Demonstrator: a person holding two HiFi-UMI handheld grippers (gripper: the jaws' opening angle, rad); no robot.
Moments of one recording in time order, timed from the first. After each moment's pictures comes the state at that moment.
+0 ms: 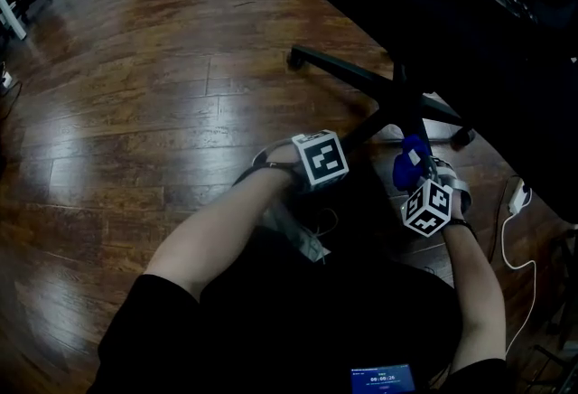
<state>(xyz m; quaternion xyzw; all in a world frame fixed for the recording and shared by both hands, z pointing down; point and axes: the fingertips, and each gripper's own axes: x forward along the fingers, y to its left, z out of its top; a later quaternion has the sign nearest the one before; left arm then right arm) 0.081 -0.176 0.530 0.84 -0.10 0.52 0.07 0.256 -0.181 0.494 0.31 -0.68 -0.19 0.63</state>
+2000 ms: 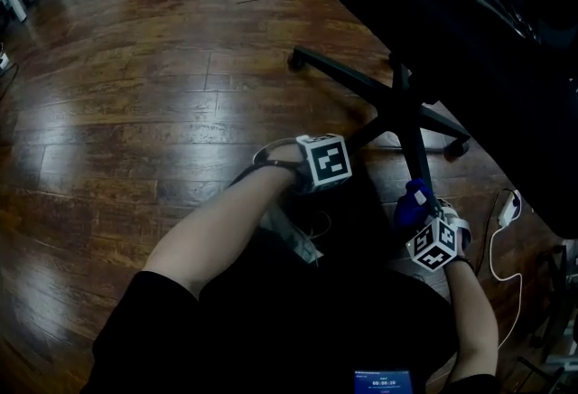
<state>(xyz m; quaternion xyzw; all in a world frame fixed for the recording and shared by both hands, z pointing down) 0.081 -0.166 0.535 0.83 -0.08 0.55 0.09 0.290 -0.106 0.511 0.29 -0.71 -0.12 0.64</state>
